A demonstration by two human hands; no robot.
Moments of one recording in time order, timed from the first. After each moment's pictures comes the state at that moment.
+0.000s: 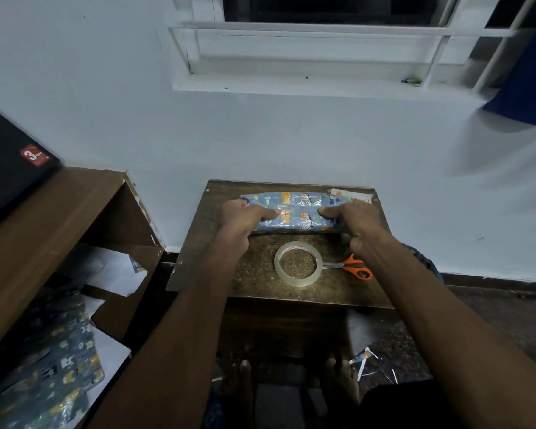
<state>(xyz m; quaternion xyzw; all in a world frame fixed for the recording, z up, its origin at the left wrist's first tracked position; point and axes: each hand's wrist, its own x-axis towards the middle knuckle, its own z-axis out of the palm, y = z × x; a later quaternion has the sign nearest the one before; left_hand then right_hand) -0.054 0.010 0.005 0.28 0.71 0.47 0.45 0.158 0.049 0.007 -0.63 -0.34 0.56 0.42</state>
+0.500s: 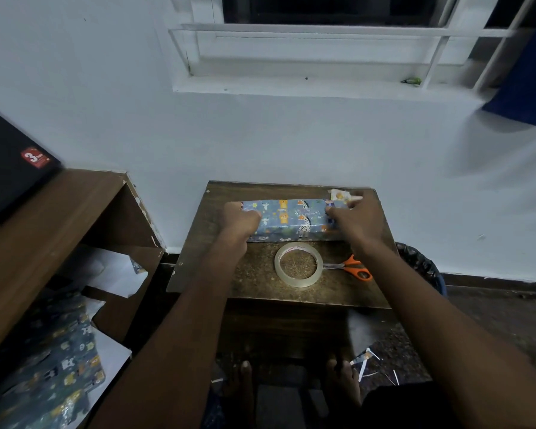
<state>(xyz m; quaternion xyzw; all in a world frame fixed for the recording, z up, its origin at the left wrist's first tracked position) -0.057 0.013 -0.006 0.31 0.73 0.46 0.39 0.161 0.051 -0.005 -0.70 -0.52 0.29 0.39</state>
